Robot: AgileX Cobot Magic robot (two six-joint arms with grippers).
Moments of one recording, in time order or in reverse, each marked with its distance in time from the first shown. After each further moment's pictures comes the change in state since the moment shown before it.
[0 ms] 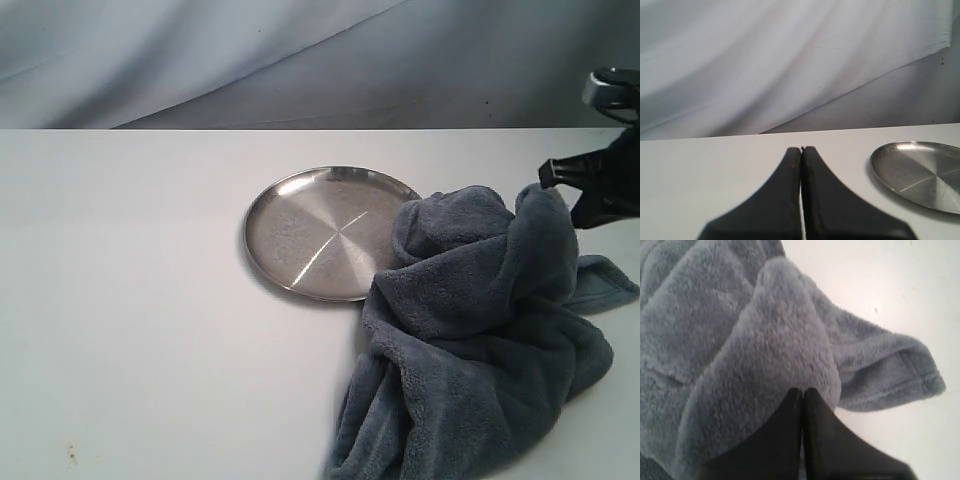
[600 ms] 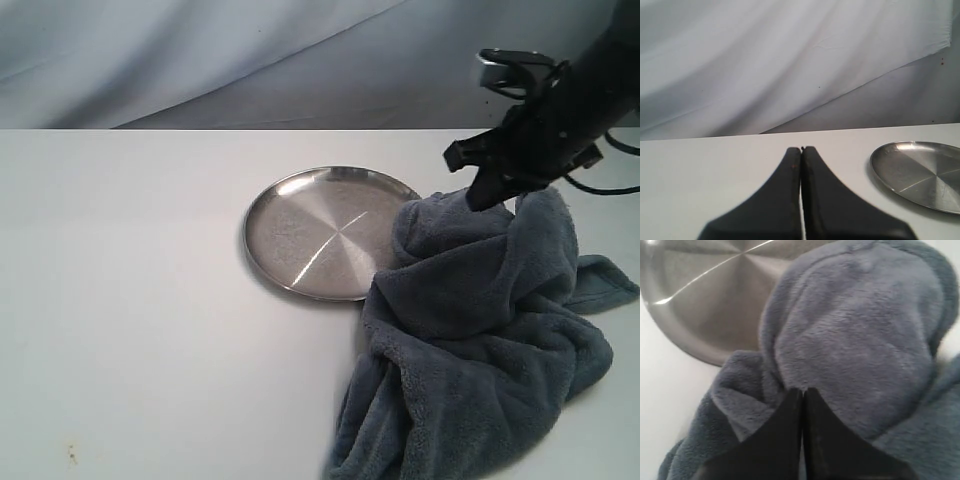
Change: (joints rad) left arm 0.000 0.000 0.000 0.000 0.000 0.000; right arm 0.179 0.153 -0.228 0.161 0.152 -0.184
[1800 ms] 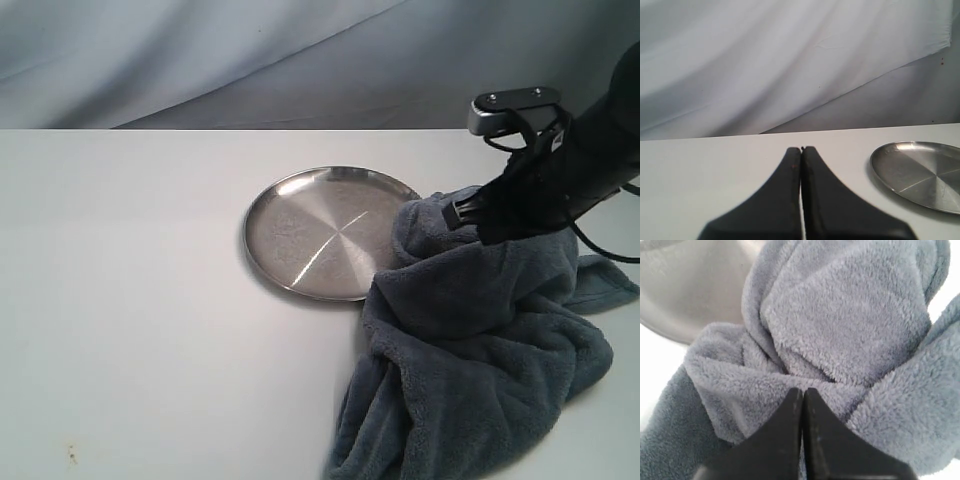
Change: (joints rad) left arm 0.000 0.000 0.000 0.000 0.000 0.000; right arm 0.090 -0.173 0.300 -0.183 -0.275 0.146
